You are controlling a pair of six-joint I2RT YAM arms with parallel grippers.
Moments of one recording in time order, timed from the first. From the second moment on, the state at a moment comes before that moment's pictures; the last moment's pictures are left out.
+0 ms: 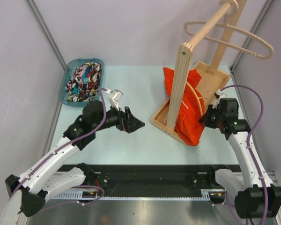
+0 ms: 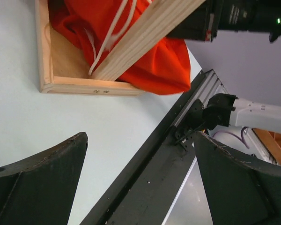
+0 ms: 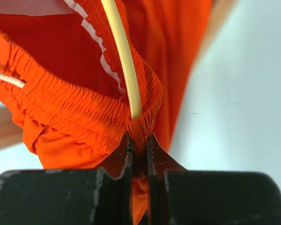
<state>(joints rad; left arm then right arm) -0.66 0.89 0.87 -0.29 0.40 -0.52 0.00 0.97 0.87 -0.69 -0.18 0.30</state>
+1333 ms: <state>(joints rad) -0.48 1.53 1.56 -0.30 0.57 -0.63 0.50 0.94 0.86 -0.12 0.16 -0.45</state>
